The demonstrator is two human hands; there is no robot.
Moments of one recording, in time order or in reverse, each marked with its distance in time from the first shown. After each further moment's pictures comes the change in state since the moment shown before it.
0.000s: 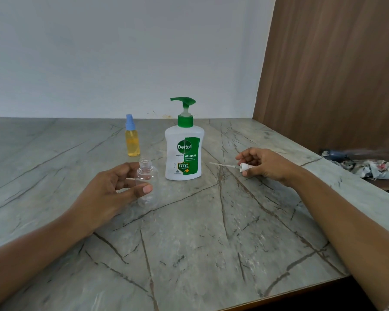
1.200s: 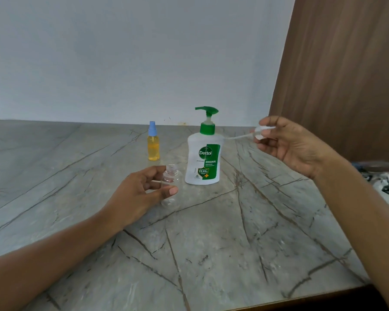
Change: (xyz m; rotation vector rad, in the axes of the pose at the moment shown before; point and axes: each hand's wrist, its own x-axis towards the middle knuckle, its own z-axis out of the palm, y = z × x) left_hand -0.004 0.005 -0.004 0.019 0.027 -0.035; right_hand -0.033 -0.103 0.000 0.817 0.039 -0.168
